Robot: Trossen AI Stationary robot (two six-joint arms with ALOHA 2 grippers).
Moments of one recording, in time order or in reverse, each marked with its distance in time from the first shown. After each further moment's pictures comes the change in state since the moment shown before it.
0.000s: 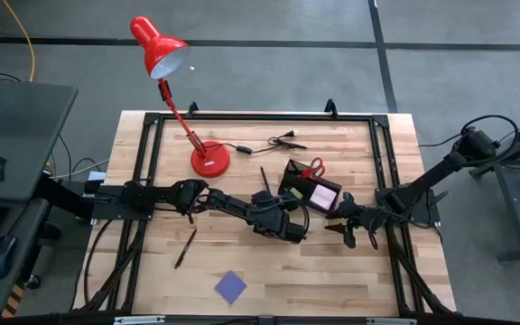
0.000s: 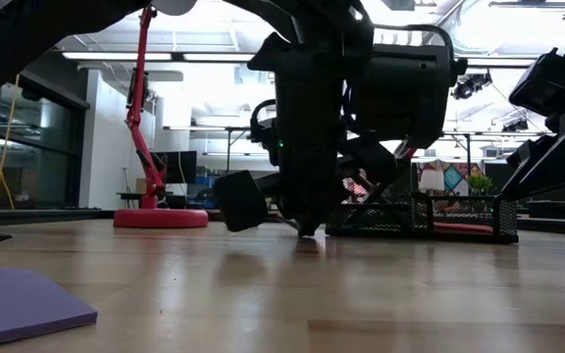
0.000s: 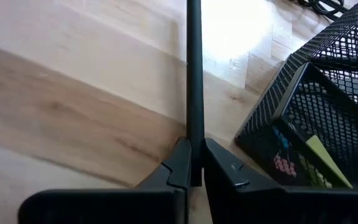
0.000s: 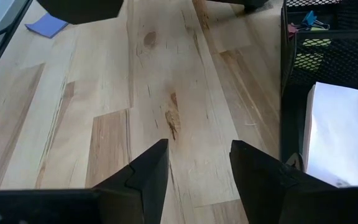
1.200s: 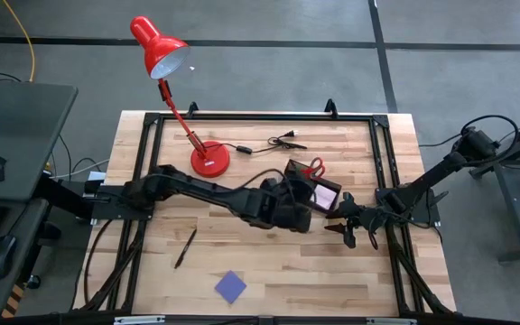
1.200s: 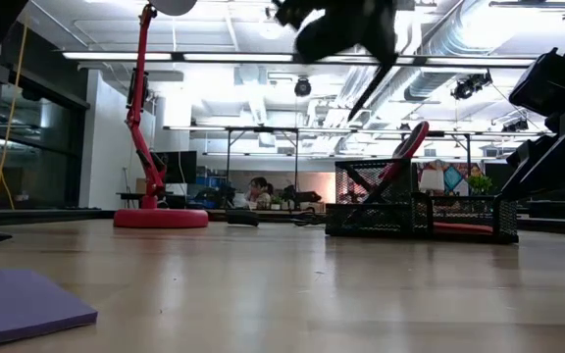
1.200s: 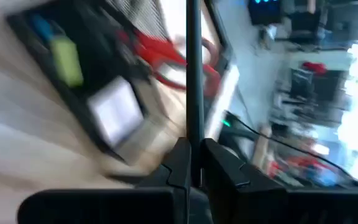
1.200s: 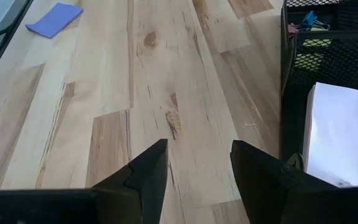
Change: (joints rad) left arm -0.020 -0.361 0.001 0.457 -0.001 -0.005; right arm 0.000 0.000 0.000 0.000 0.000 0.000
